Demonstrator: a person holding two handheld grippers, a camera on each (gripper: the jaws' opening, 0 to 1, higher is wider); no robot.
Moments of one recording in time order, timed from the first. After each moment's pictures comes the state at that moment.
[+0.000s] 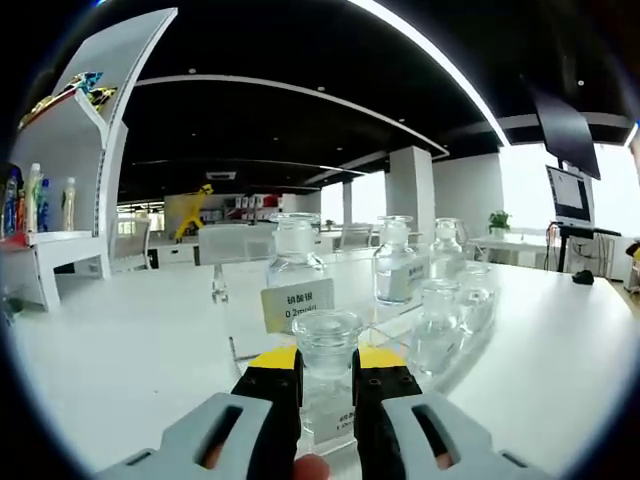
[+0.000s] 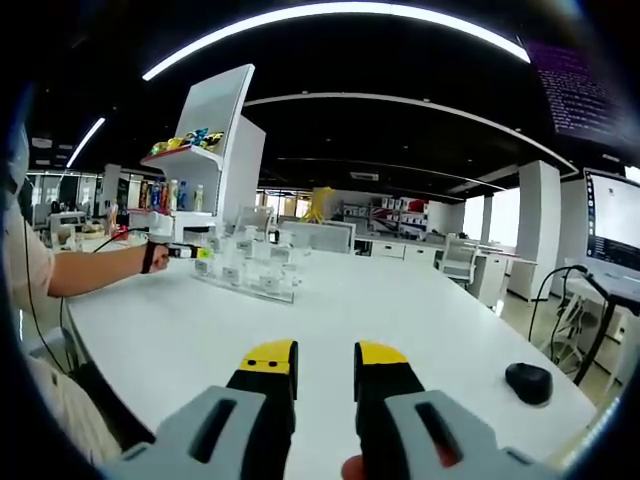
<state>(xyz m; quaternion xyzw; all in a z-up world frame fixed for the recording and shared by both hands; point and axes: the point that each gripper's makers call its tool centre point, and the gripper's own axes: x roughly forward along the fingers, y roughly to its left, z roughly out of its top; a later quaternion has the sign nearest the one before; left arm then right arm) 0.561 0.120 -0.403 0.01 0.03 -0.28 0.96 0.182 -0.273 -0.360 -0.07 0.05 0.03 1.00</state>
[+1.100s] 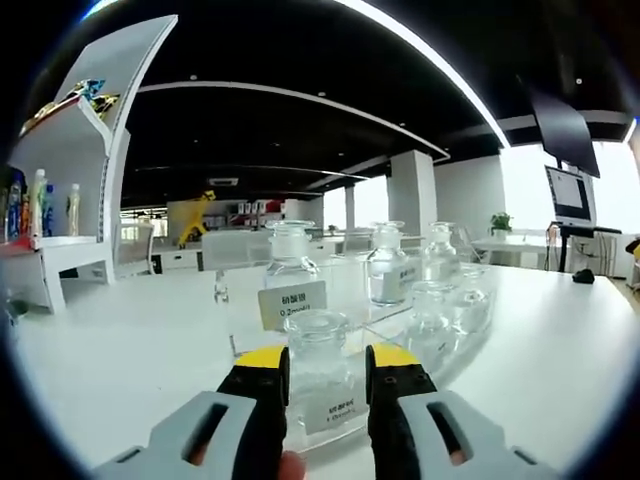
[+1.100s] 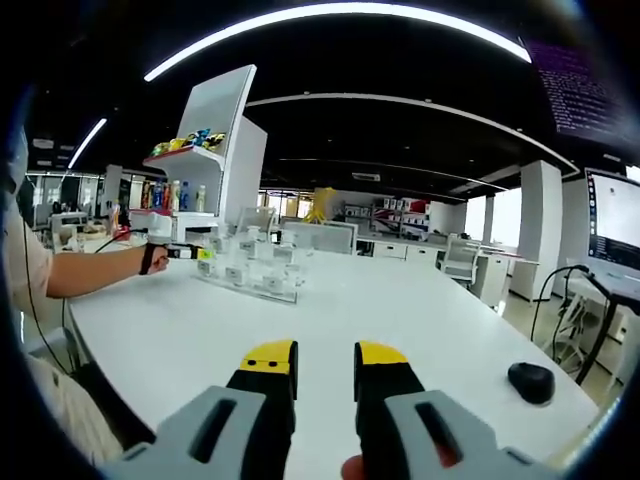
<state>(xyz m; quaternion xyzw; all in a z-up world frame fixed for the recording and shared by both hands) 0.549 0.124 -0.399 0.02 0.02 -0.27 0.96 0.180 -0.269 -0.360 -0.07 0.05 0.03 1.00</state>
